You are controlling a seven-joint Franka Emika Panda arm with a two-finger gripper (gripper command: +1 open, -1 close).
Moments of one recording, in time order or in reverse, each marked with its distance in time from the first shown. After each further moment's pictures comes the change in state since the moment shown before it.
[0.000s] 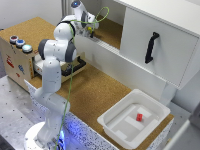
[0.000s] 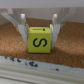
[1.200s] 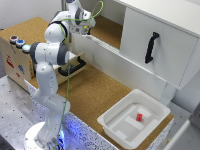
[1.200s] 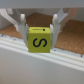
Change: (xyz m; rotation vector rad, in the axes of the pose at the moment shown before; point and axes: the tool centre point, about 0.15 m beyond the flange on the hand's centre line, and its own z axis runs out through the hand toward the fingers) arm -0.094 -0.011 -0.100 0.054 -0.103 -0.174
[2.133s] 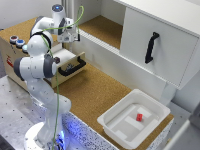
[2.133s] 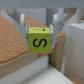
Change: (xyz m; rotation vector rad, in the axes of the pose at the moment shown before) arm -0.104 -0.147 -0.064 0.310 0.024 -0.449
